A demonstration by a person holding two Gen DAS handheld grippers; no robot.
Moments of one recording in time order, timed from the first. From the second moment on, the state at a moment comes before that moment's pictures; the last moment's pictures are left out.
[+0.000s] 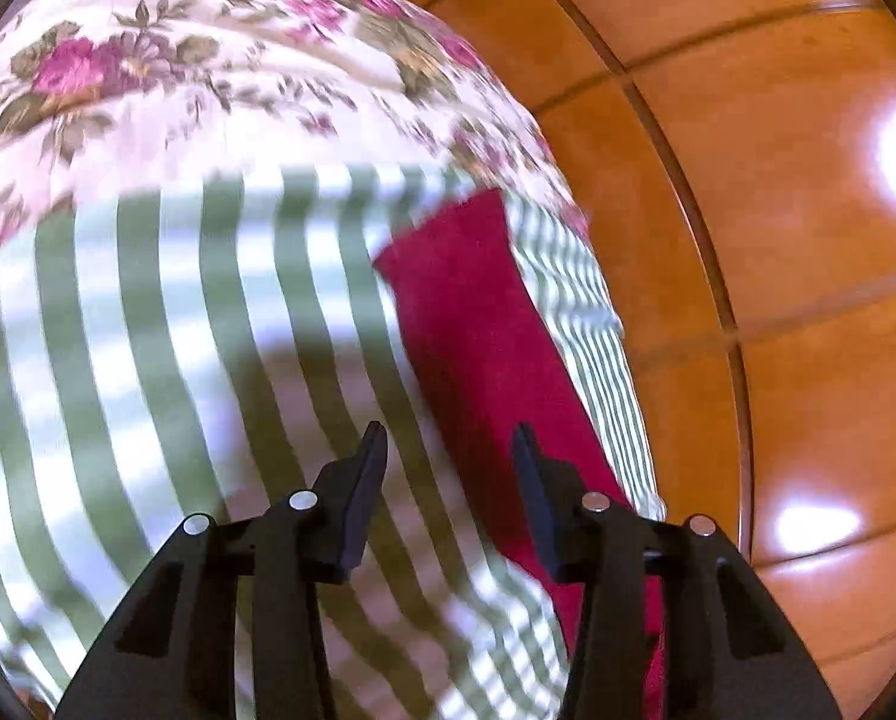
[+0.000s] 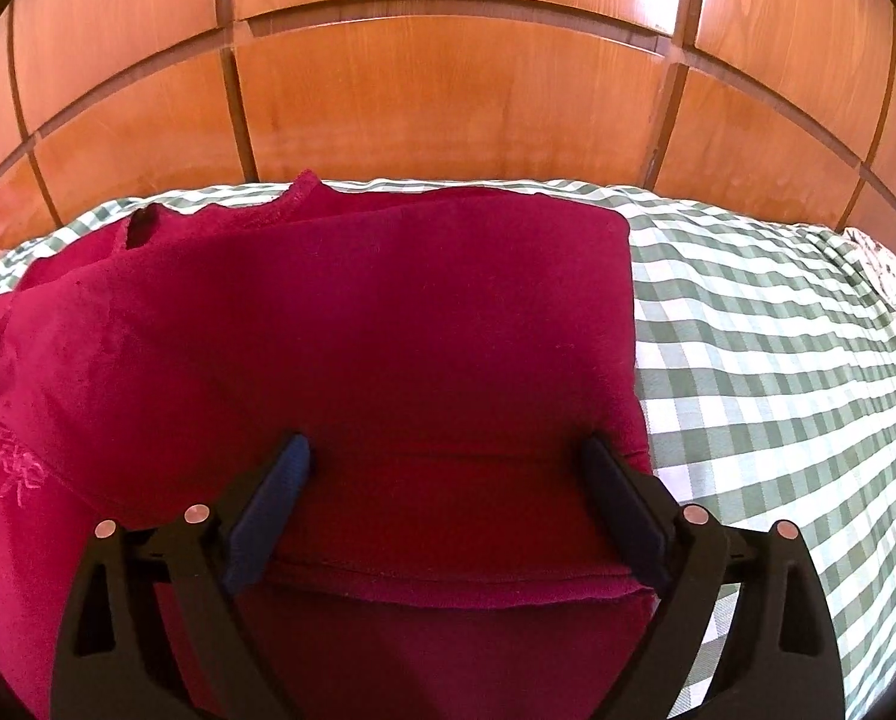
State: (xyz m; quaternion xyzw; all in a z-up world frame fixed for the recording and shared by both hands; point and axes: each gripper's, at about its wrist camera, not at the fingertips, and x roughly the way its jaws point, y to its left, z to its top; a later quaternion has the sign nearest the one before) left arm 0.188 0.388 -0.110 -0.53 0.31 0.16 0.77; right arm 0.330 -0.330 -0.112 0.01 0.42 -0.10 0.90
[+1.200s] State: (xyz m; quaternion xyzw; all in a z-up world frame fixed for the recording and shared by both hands) left arm 0.282 0.029 -0.081 -0.22 0.46 -0.15 0.85; right arm 0.332 -0.329 -0.109 0.01 0.42 -0.11 0.90
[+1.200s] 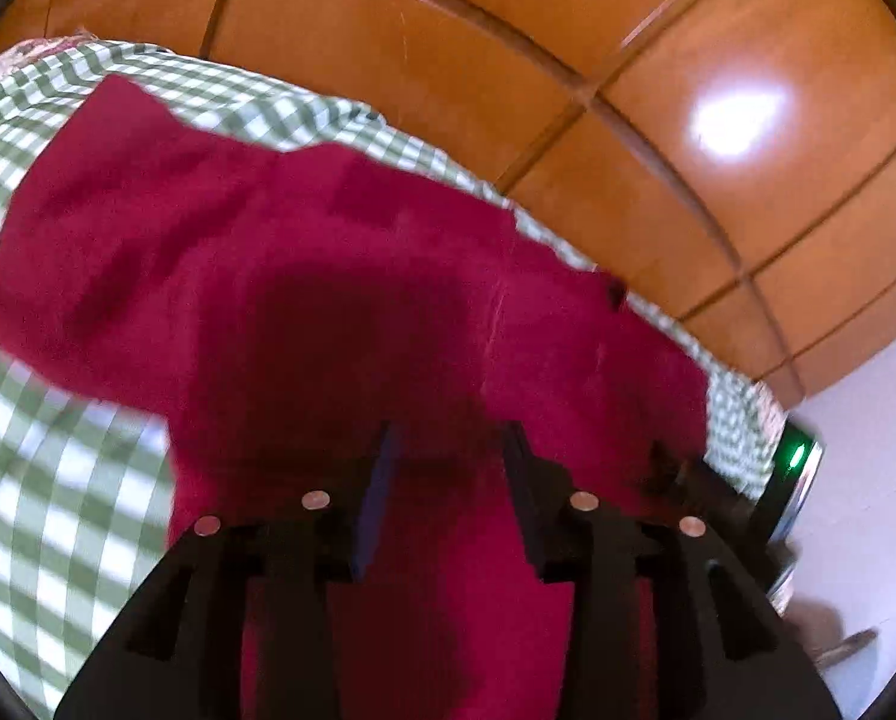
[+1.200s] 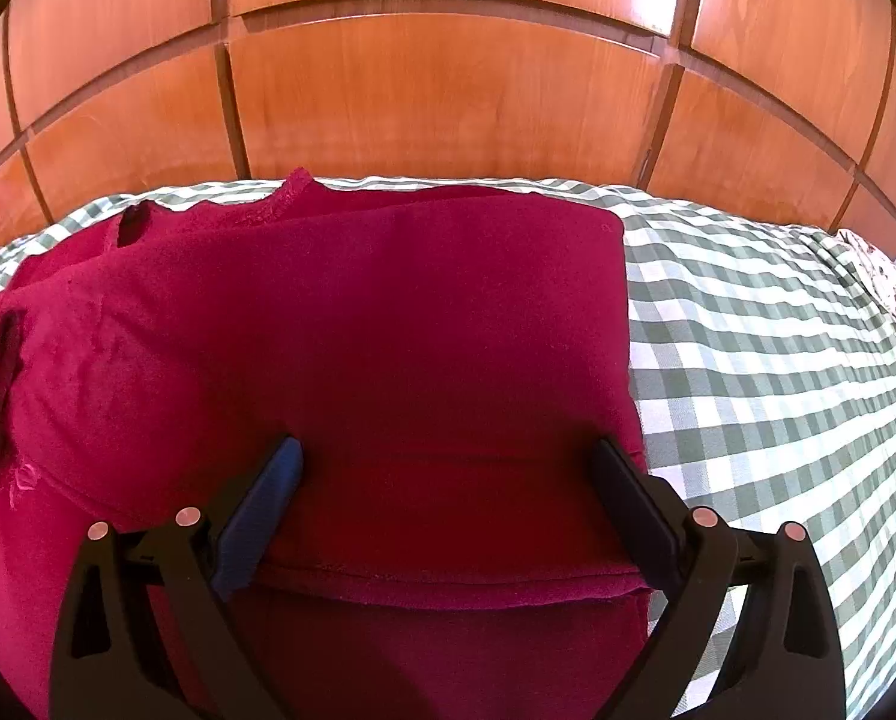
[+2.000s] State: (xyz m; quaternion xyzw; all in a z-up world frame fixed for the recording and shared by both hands) left arm 0.224 0.049 -0.123 -0.15 0.43 -0.13 0.88; right arm 0.365 -0.140 -0.021 0.07 0.43 0.18 0.88
